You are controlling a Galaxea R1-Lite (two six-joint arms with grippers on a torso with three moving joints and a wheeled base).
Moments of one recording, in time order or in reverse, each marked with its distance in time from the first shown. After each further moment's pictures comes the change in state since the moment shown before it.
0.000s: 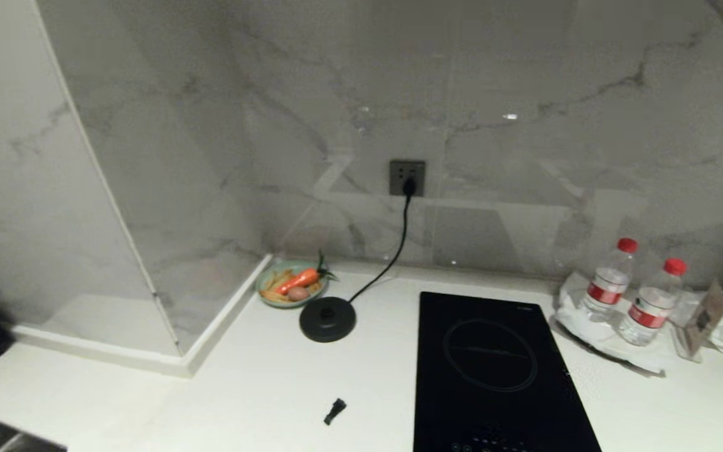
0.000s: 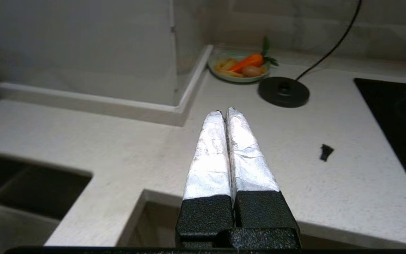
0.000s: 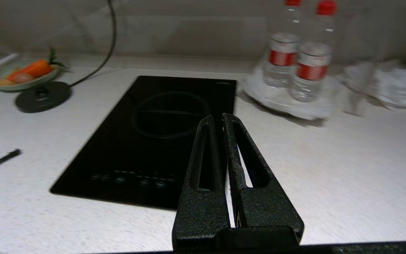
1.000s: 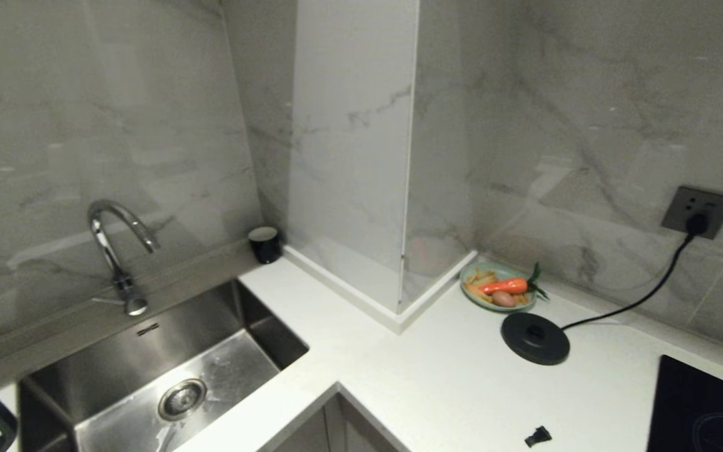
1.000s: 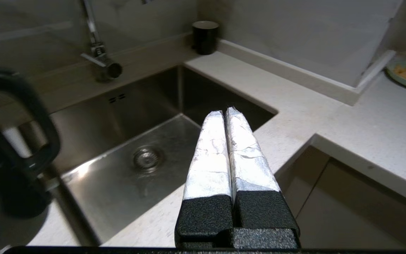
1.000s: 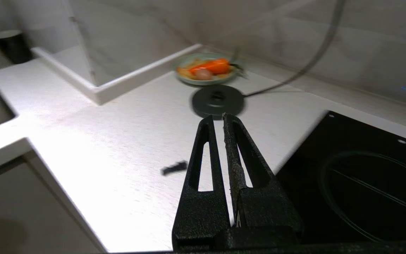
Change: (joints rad) left arm 0.001 0.000 0.000 0.000 0.000 0.001; right arm 0.000 0.000 0.000 0.000 0.001 0.000
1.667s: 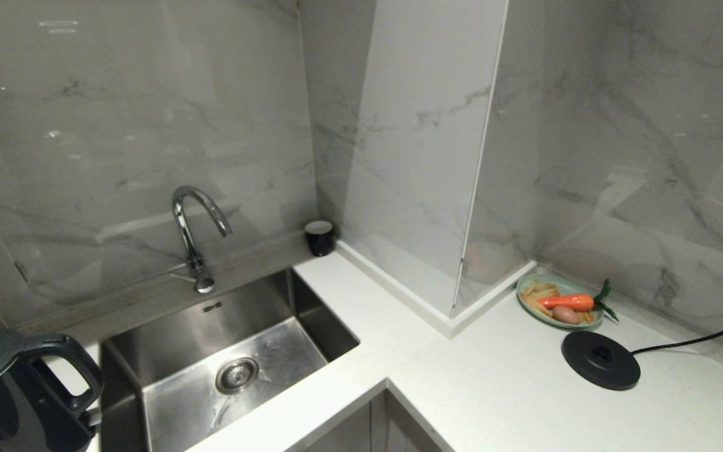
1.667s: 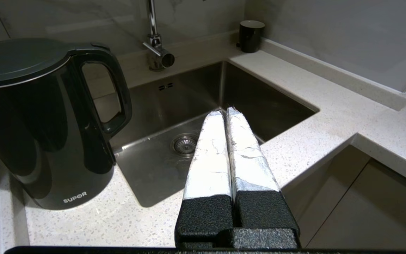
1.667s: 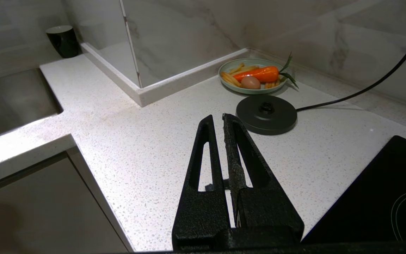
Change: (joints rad) left arm 0.000 0.000 0.000 -0.003 0.001 -0.002; right arm 0.000 0.000 0.000 0.000 0.000 0.000
